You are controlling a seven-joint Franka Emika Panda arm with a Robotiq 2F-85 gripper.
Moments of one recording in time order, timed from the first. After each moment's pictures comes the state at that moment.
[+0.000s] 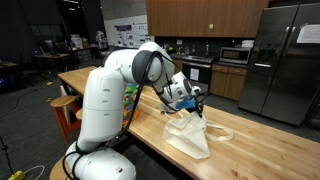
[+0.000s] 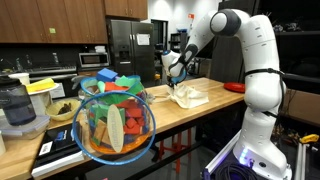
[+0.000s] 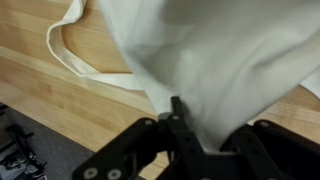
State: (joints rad) arm -0.01 0.34 -0.13 -1.98 -0.68 2.45 0.47
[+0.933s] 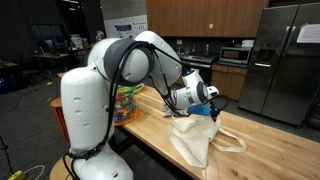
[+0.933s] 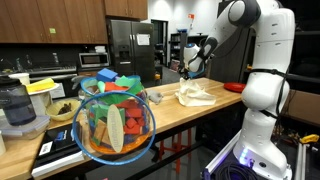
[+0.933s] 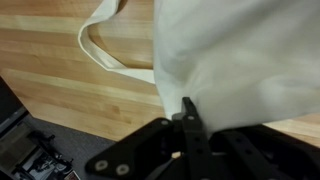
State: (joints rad) arm -0.15 0.10 -0.25 -2.24 -0.69 2.71 0.43
